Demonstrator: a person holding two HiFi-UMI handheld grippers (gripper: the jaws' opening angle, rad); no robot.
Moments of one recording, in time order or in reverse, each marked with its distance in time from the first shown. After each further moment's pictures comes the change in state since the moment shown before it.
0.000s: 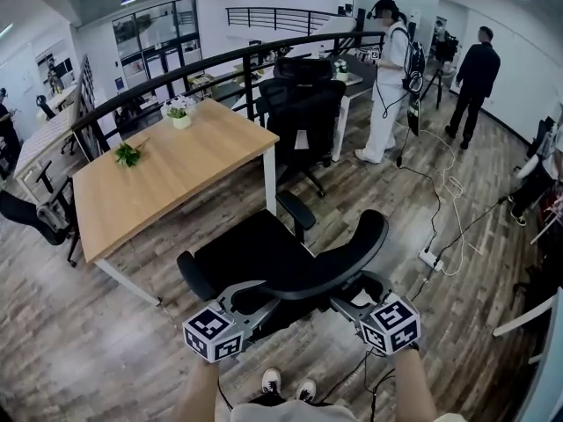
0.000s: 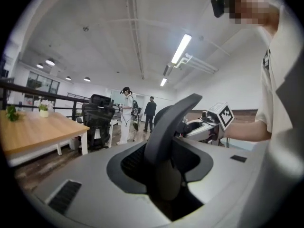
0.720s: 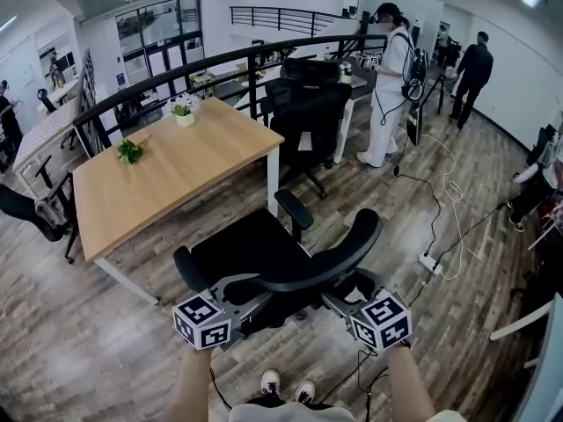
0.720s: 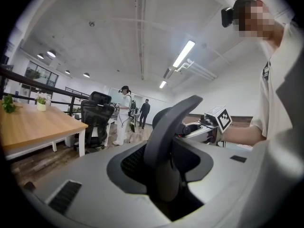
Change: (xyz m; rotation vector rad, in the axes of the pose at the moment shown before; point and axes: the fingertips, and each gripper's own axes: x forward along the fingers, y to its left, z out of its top) left arm -0.019 0.040 0.007 -0.056 -0.017 -0.049; right arm 0.036 0.017 0.023 0.007 0.016 0.002
